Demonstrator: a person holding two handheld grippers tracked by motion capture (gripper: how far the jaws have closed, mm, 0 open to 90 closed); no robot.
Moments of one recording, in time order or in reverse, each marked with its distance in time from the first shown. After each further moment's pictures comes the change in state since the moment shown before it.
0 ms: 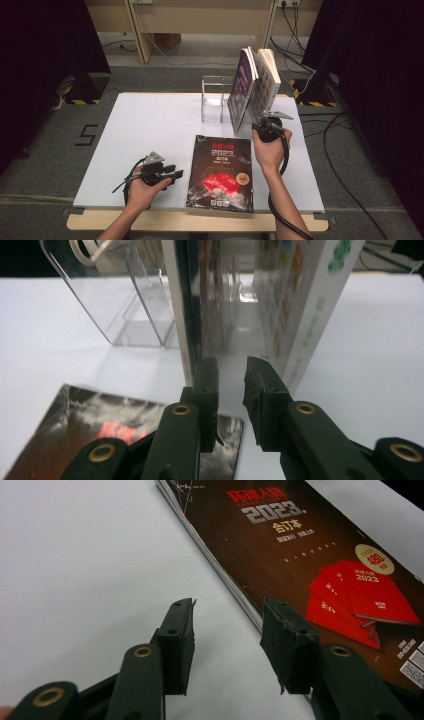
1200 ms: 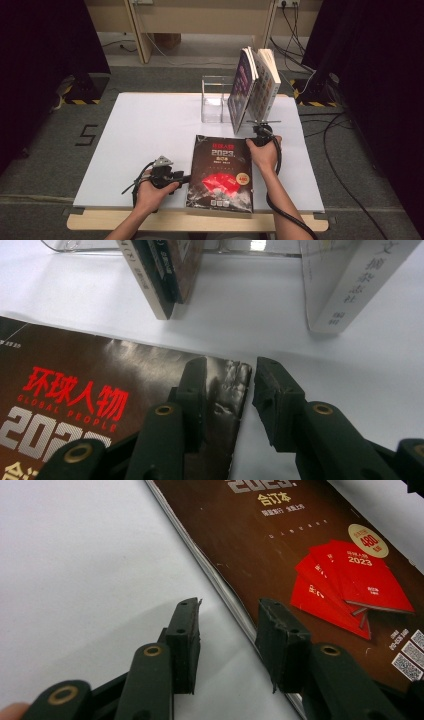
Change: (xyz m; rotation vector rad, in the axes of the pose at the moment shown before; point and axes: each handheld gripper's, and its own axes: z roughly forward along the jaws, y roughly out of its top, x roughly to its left) left arm -0.012 -0.010 0.018 0.053 -0.035 -0.032; right arm -0.018 -0.030 0.075 0.285 0.057 0.034
